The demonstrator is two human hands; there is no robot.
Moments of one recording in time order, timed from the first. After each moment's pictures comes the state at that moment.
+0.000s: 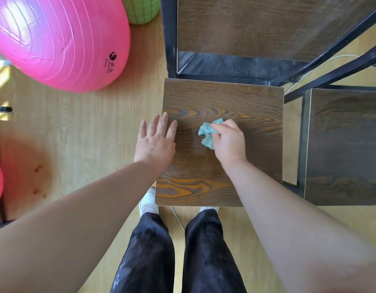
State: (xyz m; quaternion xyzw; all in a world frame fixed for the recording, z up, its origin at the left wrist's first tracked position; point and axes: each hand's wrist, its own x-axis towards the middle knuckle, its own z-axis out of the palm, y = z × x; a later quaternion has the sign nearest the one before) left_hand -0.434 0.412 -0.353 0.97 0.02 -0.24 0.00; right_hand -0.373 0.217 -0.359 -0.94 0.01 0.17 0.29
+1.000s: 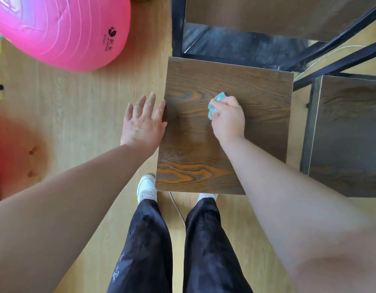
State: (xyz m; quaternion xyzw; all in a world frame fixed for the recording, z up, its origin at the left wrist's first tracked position) left_hand -0.447 0.445 -0.366 0.97 0.05 -0.22 0.03; right_hand -0.361 0.232 -0.375 -0.95 0.00 0.17 0.25
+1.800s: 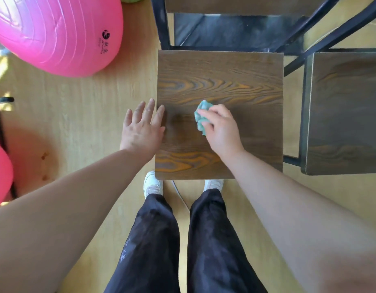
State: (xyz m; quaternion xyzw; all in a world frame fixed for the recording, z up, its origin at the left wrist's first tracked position) left_hand -0.475 0.430 -0.349 0.97 0.03 -0.24 0.02; right_hand -0.426 0.210 -0.340 -0.92 -0.11 0.13 0.35
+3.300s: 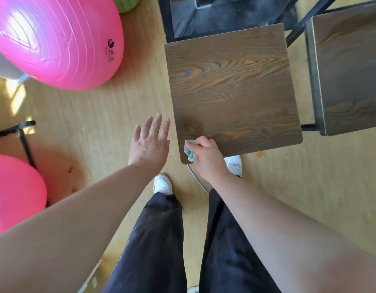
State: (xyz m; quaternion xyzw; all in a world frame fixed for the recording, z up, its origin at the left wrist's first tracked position) left_hand -0.547 0.470 -0.329 0.97 -0.04 -0.25 0.00; right_hand -0.567 0.277 -0.357 -0.92 -0.09 0.23 0.30
